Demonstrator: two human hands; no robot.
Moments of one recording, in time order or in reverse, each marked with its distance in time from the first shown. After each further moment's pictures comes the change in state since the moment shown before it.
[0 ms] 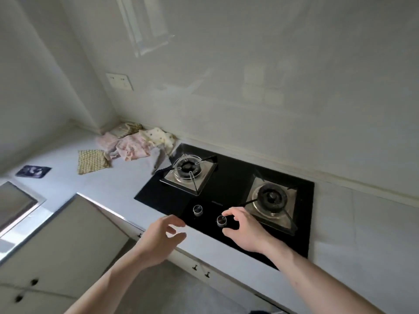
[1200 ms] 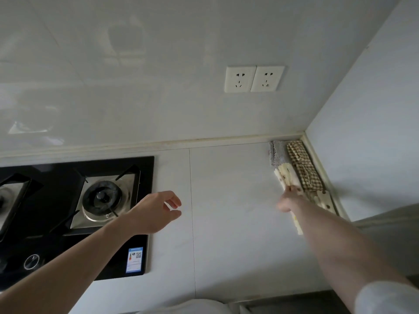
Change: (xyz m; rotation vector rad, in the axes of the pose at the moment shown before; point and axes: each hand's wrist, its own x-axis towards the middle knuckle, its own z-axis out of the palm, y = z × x) left_hand 0.112 0.363 0.345 0.323 -0.571 0.386; right_hand -0.236 0.539 -0.304 -0.177 0.256 1.196
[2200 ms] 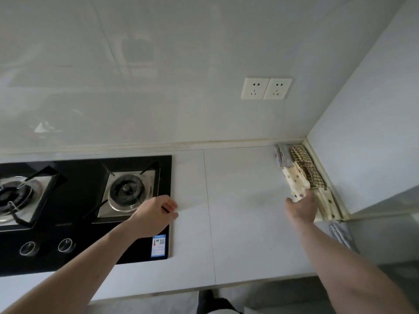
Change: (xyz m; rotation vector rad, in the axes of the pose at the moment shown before) left_hand -0.079 -0.065 -0.012 -0.089 0.113 -0.056; right_hand -0.106 -0.006 0.044 0.759 0.585 0.088
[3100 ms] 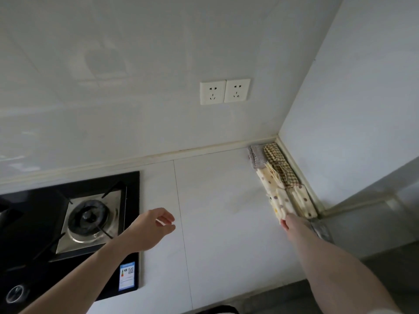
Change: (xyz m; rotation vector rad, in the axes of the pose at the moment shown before) left_hand 0.063 0.062 0.052 -0.038 -0.113 0.006; right_hand 0.072 0.092 -0.009 0.623 -0.184 0.642
